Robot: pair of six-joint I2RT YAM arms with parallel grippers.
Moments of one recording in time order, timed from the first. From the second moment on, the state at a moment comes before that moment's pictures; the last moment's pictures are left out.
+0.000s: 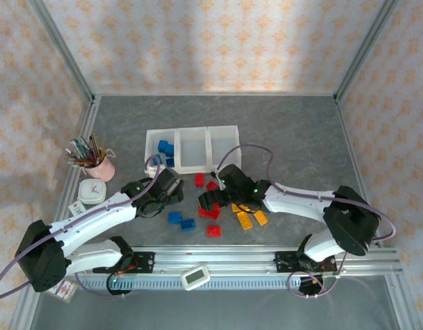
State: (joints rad) left arm -0.74 1.10 0.69 -0.73 -0.33 -0.96; right arm 0.91 1.44 0.76 -0.16 -0.11 0.46
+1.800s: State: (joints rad) left arm -0.77 1.08 0.75 -0.72 -0.45 -1.05; right arm 0.86 1.39 0.83 -0.10 -0.12 0.55
